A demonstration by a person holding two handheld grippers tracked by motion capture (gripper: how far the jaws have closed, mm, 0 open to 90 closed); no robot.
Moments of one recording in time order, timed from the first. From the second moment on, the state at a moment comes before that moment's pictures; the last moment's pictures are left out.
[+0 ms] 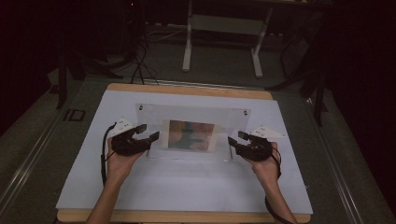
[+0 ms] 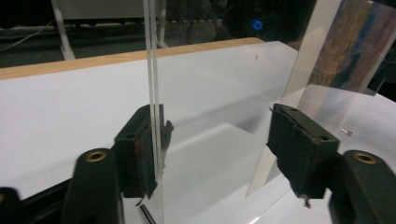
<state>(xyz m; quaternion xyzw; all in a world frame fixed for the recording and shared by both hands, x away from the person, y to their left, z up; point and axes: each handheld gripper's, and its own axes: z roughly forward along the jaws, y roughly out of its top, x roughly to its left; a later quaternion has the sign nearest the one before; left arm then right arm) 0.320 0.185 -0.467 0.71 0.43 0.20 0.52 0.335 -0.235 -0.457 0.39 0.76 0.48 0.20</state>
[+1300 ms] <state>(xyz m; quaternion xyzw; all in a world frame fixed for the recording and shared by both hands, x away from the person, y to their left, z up) 0.316 0.206 -0.452 0.71 0.41 0.20 0.53 0.332 -0.261 -0.432 0.38 0.76 0.48 0.22</state>
